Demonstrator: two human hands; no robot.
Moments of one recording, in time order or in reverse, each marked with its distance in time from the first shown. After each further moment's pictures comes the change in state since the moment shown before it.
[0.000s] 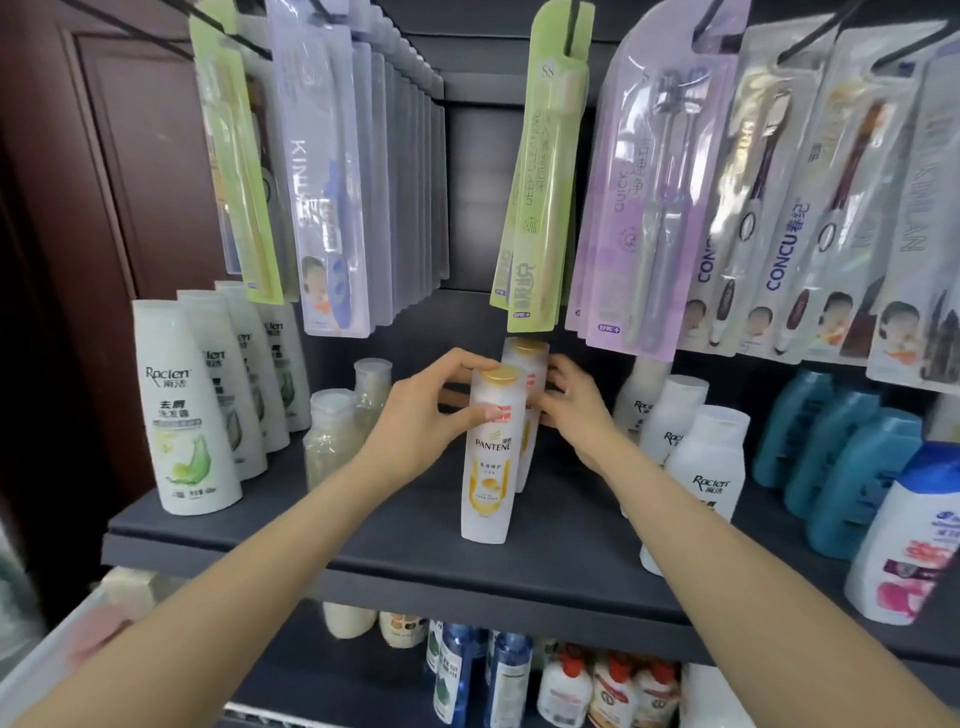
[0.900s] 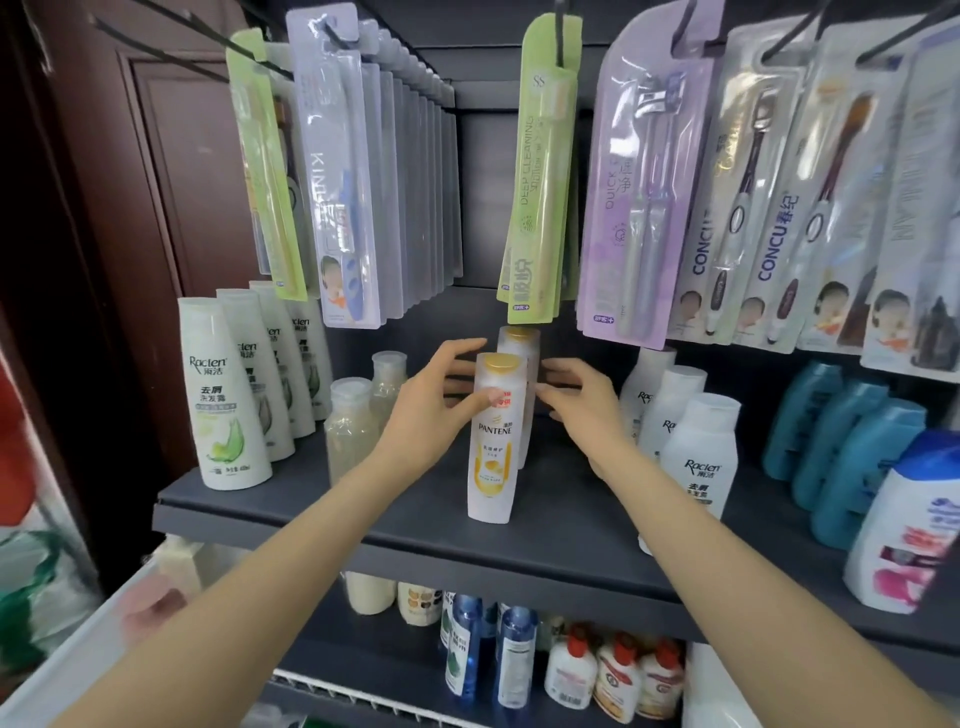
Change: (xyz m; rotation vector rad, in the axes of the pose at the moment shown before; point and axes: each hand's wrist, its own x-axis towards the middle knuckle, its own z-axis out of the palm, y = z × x) left_hand -0.017 0.019 0.010 0.019 0.133 -0.117; right_hand -0.030 -0.007 -0.004 -0.112 0.117 -0.035
